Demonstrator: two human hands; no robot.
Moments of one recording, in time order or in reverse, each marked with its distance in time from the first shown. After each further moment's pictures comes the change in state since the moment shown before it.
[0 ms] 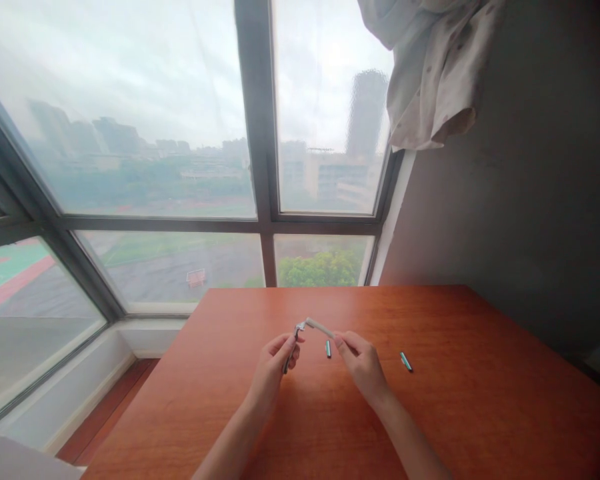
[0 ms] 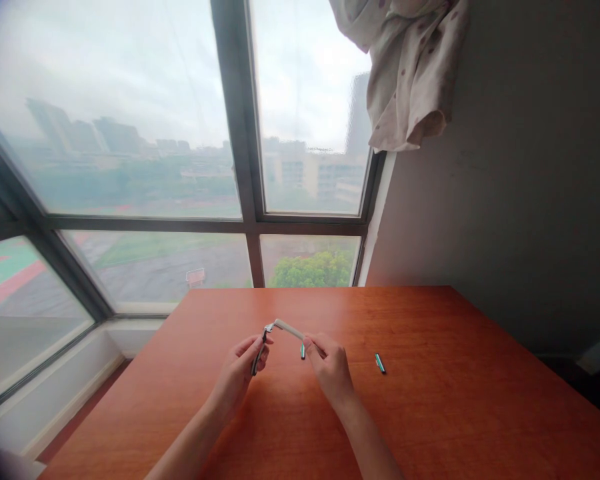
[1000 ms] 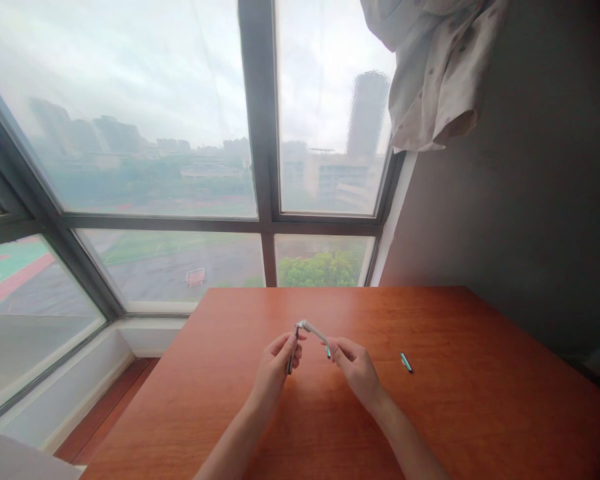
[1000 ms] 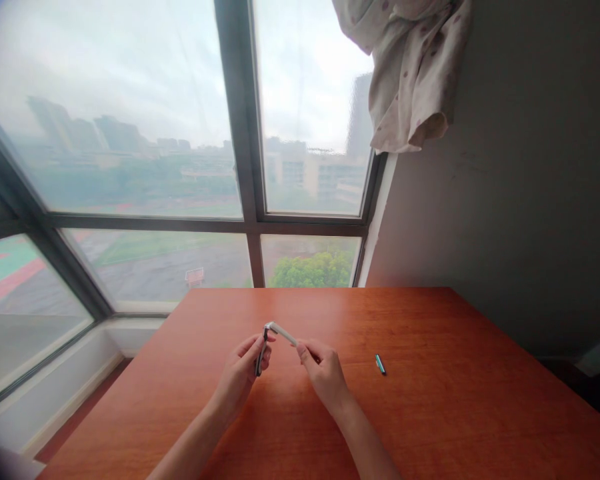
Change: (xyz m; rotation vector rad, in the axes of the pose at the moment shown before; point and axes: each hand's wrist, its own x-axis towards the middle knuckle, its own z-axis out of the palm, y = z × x) left_hand -0.003 0.003 0.006 -0.017 -0.003 0.009; right_hand -0.004 0.000 0.010 0.117 -0.111 0.051
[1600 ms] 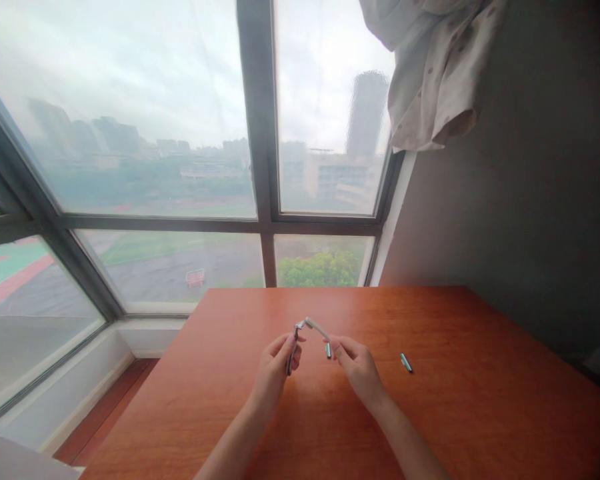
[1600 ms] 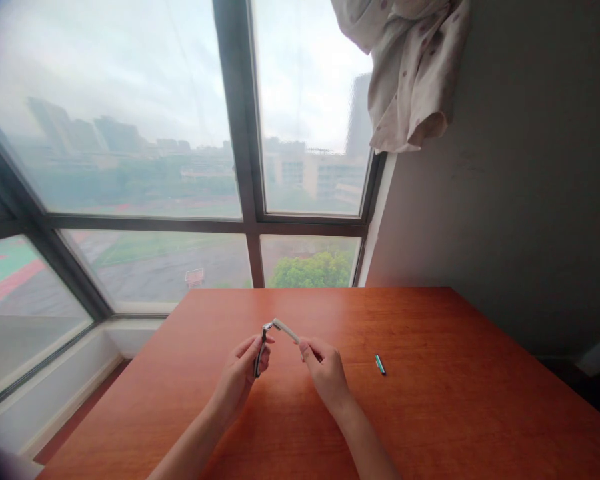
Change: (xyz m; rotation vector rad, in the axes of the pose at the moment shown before) left_hand 0.000 -0.004 -0.001 -0.041 0.007 0.008; right_hand 0.001 0.004 -0.001 0.011 0.042 0.020
